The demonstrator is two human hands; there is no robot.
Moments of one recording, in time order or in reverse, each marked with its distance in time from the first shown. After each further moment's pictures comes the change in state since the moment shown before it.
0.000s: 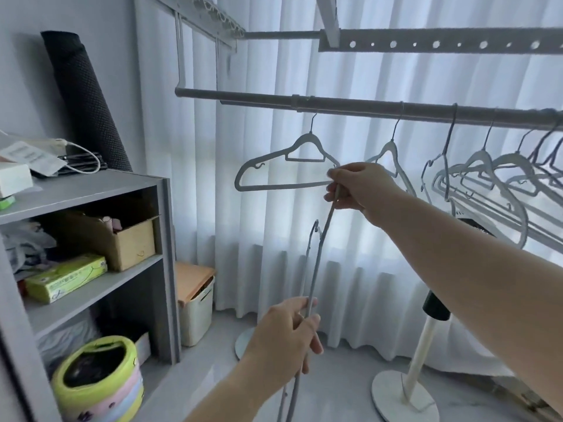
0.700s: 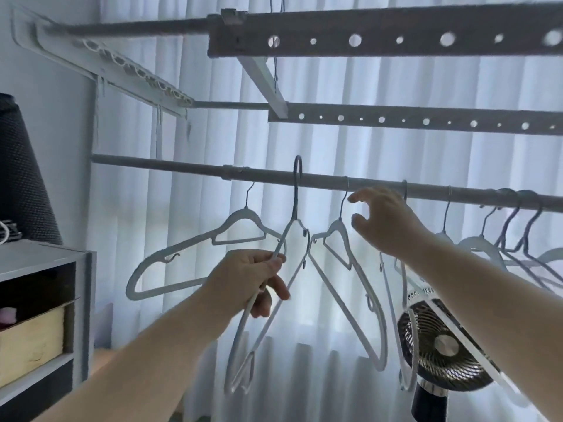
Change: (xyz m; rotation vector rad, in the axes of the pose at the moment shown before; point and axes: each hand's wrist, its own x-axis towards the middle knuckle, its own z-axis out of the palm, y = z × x) left_hand 0.195 0.121 -0.019 -0.264 0.045 0.178; right_hand 0.128 -0.021 -0.123 -1.135 0.249 -0.375
